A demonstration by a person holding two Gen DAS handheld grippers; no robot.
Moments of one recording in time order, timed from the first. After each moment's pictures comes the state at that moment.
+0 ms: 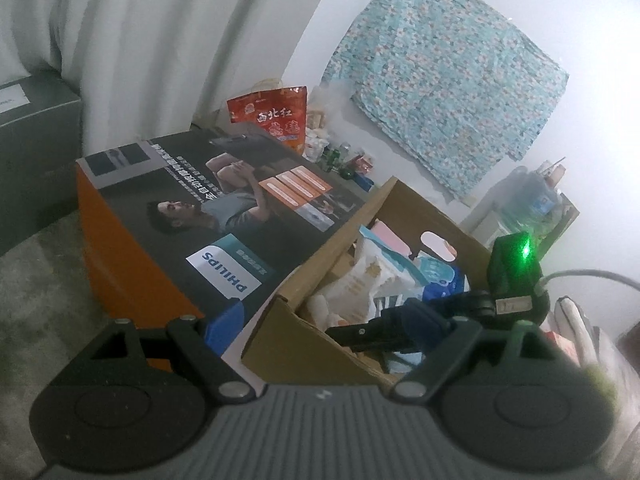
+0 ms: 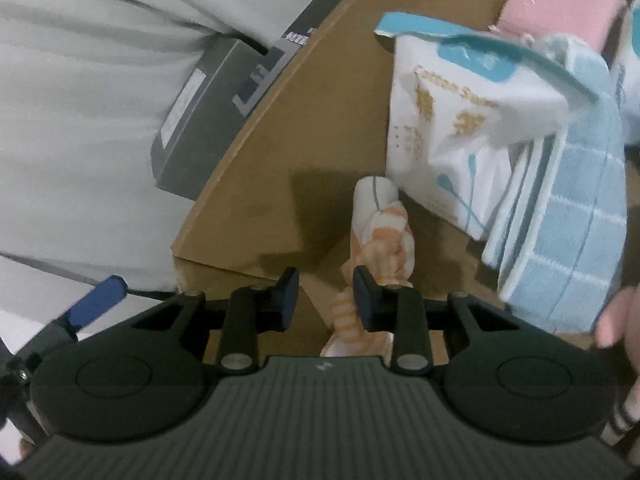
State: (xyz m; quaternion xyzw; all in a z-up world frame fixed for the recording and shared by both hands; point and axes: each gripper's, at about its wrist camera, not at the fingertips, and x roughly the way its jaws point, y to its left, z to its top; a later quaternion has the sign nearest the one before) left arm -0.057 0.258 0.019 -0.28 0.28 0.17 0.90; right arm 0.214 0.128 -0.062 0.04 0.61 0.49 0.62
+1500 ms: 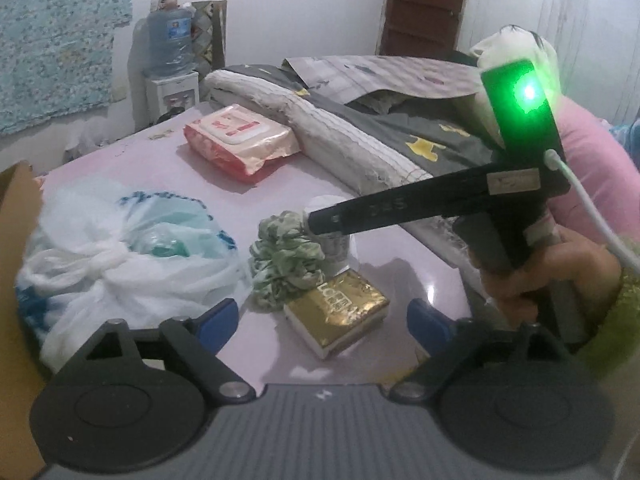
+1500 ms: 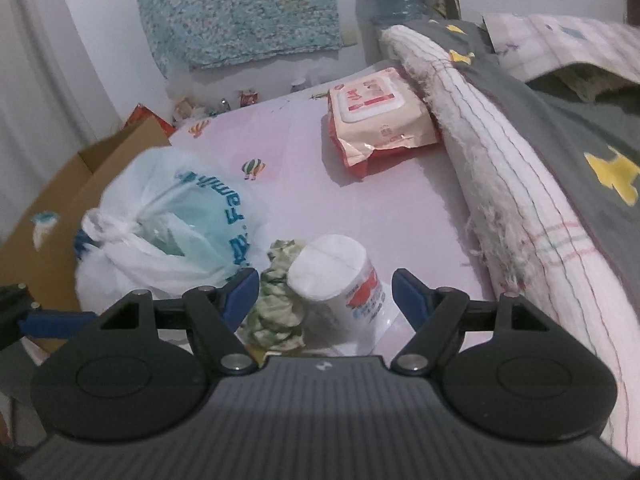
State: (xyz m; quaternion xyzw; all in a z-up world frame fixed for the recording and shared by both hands) left arm 0.058 -0.166 -0.038 0.07 0.38 -0.29 0.88; right arm 0.119 -0.366 -0.049 0.08 0.38 0.11 0.91
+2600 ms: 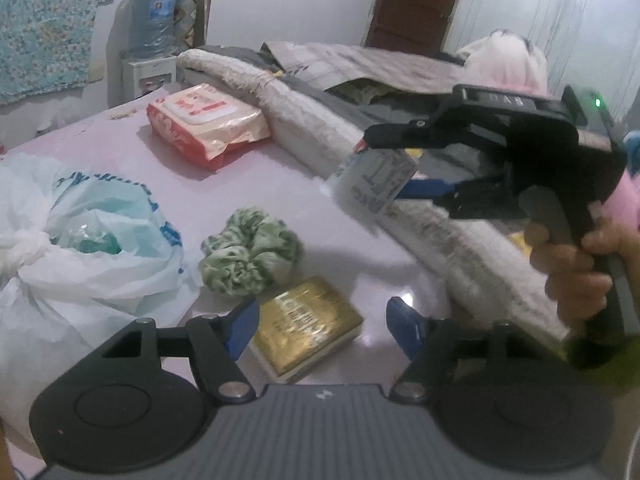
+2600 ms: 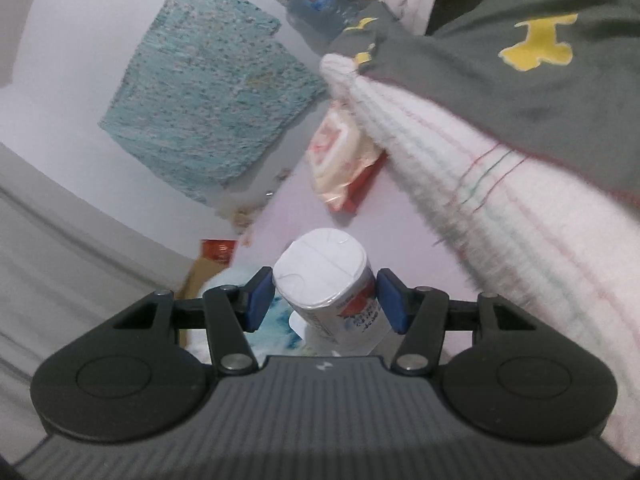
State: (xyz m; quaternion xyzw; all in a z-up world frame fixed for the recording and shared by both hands) left arm 0.076 -0.186 -0.060 0.03 0.39 -0.33 0.86; right arm 0.081 -0.480 -0.065 0.43 0.32 0.15 0.83
